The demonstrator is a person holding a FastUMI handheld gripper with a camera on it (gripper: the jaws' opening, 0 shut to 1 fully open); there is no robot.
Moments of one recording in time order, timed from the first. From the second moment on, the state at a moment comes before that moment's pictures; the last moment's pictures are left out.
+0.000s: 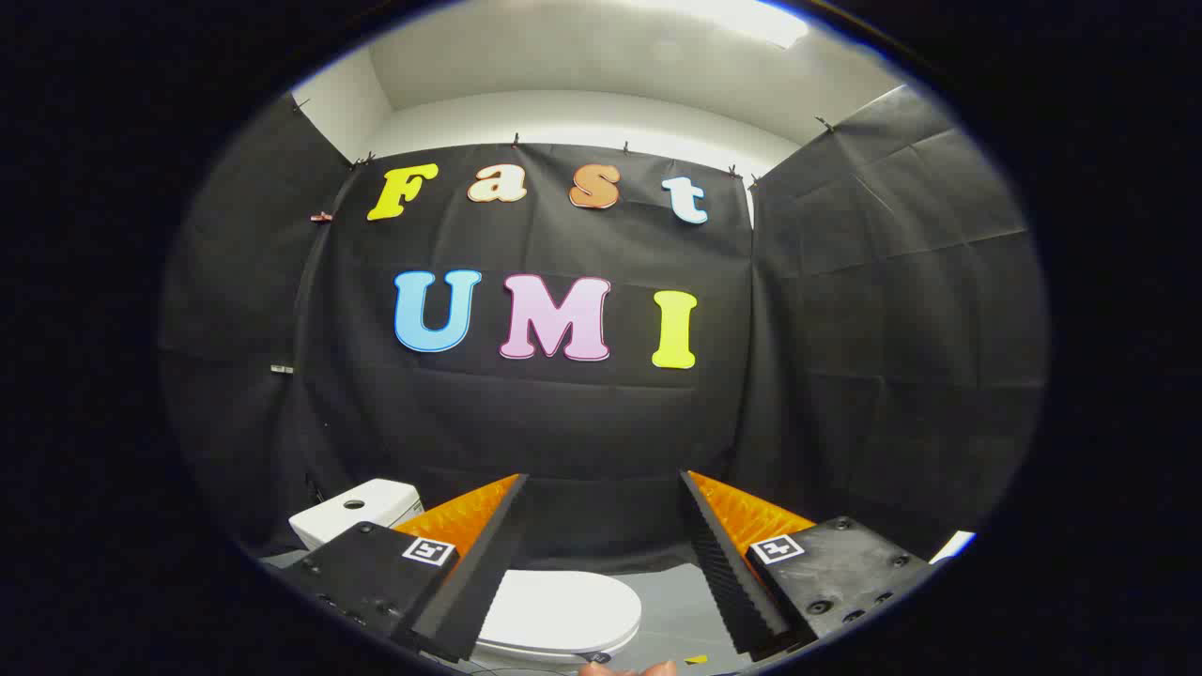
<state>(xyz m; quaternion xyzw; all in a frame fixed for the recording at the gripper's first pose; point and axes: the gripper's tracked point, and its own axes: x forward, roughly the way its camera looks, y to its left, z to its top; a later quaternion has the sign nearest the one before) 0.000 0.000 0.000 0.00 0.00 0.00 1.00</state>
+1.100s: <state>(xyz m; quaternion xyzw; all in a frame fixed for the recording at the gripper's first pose) -0.006 0.000 0.001 -0.01 0.01 0.00 1.00</state>
